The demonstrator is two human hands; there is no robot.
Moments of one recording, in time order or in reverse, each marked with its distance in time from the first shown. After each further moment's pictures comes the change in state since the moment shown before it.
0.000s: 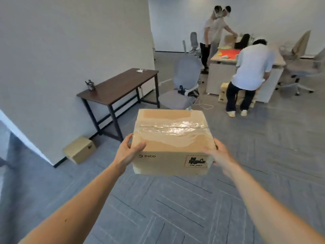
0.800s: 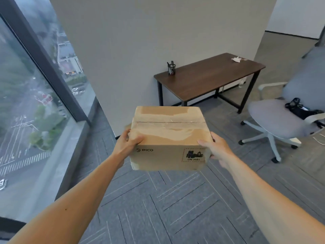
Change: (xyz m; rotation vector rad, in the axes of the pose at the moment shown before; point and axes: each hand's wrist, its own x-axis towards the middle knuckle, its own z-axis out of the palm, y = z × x) left_hand 0.327 -0.096 -0.313 -0.094 0.585 -0.296; right_hand 0.414 -0.126 0.434 -0.158 -0.534 0.016
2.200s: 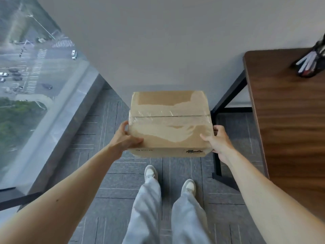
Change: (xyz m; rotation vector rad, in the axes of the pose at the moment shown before) left_hand 0.772 -0.104 -0.029 -0.287 0.198 -0.667; right_hand 0.888 -0.055 0.313 -0.323 -0.391 0.365
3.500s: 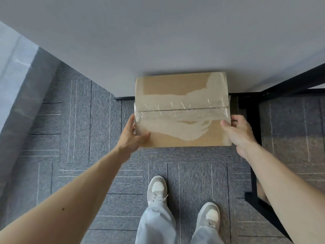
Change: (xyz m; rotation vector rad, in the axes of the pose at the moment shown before) left_hand 0.392 -0.159 0.032 -0.083 -0.068 -0.035; right_hand 0.376 0.142 0.120 -0.140 0.226 0.067
